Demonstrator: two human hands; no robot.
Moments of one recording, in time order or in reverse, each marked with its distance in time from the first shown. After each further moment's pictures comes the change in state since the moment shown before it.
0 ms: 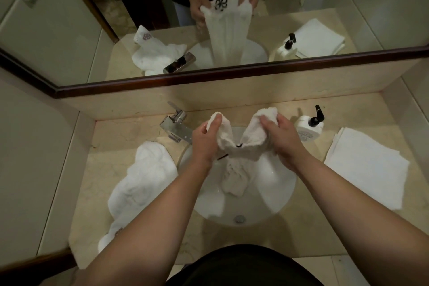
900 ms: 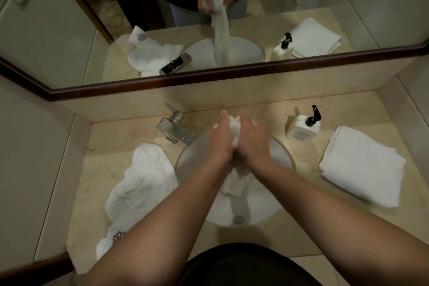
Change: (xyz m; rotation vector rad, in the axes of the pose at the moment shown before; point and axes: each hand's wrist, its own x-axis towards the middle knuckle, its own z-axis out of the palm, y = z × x) left_hand -0.025 0.026 0.049 -0.132 0.039 -0.264; right_hand -0.017 -0.011 0.069 -0.265 0.216 -0.087
